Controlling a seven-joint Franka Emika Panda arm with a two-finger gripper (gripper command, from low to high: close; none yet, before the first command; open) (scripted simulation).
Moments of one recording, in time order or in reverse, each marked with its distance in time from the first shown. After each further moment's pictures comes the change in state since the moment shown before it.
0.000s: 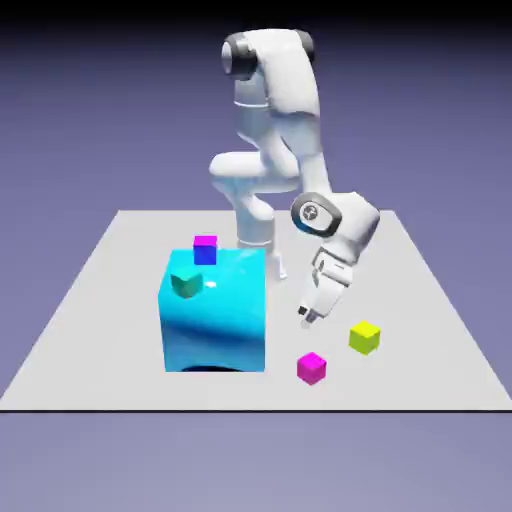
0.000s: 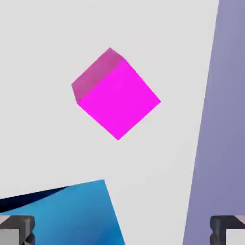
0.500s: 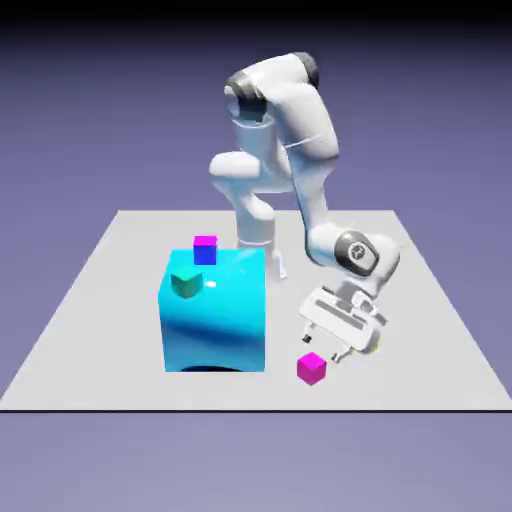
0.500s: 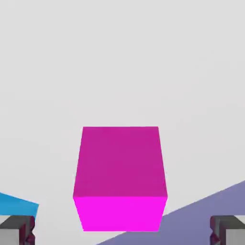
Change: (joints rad) arm -0.019 0.404 0.081 0.160 -0.553 -0.251 -0.046
